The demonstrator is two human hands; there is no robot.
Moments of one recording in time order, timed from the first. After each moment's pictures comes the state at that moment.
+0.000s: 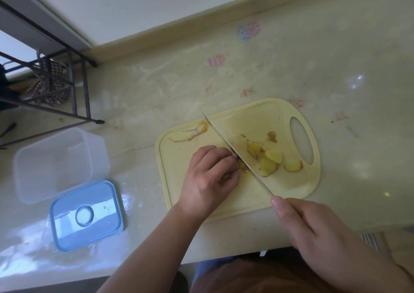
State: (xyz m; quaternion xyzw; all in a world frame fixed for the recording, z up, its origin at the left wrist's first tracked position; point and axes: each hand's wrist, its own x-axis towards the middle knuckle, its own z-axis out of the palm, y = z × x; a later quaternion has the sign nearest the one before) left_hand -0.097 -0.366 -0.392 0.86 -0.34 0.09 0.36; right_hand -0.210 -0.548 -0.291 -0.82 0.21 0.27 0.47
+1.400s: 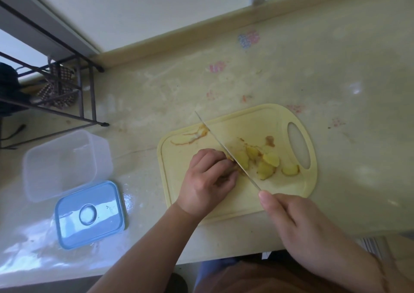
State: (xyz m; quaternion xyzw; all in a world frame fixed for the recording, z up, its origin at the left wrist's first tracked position) left_hand -0.094 -0.366 -0.392 0.86 -0.34 0.08 0.38; right_hand -0.196 -0.543 -0.292 -0.83 0.18 0.24 0.47
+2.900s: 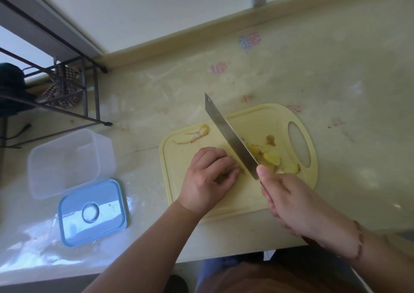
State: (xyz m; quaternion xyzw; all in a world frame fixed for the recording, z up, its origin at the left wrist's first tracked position) left_hand -0.094 -0.364 -0.390 0.86 -0.34 0.08 0.37; right_hand -0.168 -0.547 -0.309 -0.78 0.19 0.28 0.52
